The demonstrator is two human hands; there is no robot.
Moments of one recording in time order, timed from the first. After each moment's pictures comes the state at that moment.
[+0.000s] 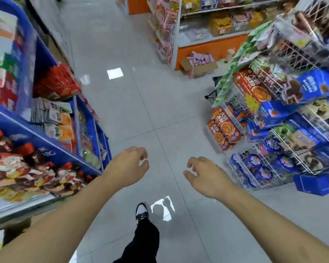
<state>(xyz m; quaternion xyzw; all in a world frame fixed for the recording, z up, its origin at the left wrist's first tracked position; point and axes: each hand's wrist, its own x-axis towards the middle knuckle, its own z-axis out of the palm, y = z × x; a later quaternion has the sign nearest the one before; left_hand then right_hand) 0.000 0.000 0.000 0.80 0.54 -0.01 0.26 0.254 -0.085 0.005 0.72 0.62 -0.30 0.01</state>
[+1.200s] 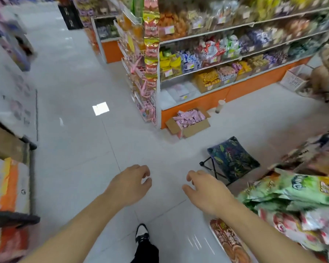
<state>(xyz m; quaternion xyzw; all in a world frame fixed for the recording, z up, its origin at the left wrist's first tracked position) 0.273 0.682 0.017 0.83 0.49 -0.03 0.26 0.514 0.581 0.037 0.74 0.61 -0.27 0.01</state>
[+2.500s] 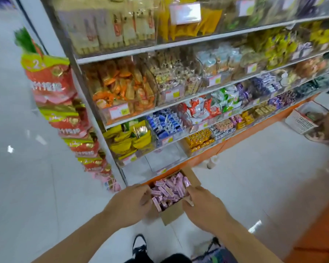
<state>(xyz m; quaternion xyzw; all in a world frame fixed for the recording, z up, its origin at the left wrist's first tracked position) 0.698 1.301 -0.003 0.84 0.45 -0.07 0.31 0.932 1.201 0.021 0.77 0.57 -0.29 0.00</state>
